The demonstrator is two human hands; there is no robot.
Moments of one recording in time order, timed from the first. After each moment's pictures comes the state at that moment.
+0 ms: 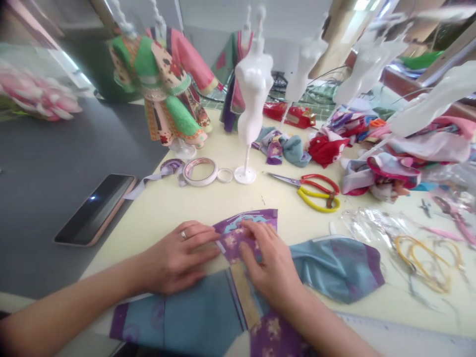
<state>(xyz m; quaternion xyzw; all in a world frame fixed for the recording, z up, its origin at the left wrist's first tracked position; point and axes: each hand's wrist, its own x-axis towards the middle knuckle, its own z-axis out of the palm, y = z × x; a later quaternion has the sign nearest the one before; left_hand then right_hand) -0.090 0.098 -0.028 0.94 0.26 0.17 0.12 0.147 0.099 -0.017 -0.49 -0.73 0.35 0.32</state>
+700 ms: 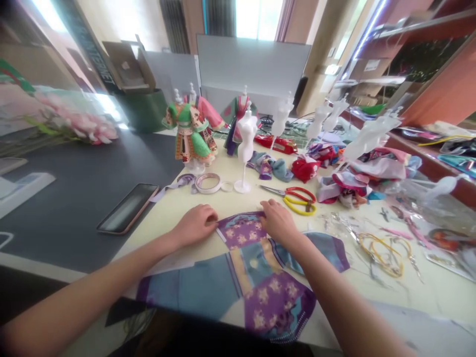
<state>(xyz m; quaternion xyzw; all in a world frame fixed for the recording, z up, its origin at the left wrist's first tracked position) -0.065 0.119 -0.018 0.81 0.55 0.16 0.12 0.182 0.159 -0.003 -0.57 -0.82 0.07 0.05</state>
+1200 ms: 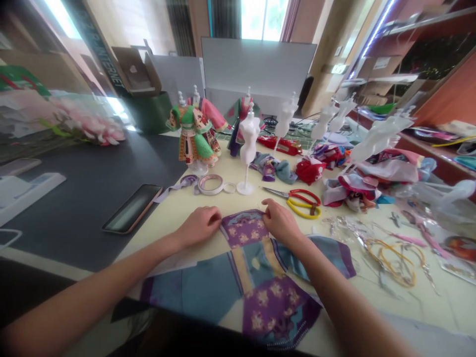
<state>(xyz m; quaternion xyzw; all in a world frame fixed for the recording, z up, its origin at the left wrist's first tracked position) -0.056 0.118 -0.010 0.79 0.58 0.12 0.15 0.185 0.168 -0.011 -0.57 -0.80 0.12 0.14</state>
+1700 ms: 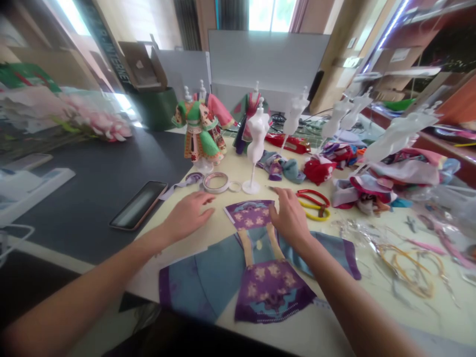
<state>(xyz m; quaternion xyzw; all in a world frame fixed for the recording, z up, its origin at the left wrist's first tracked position) -0.085 0.117 0.007 0.78 0.58 0.22 0.05 0.182 0.170 -0.008 -0.56 -0.79 0.02 0.25</state>
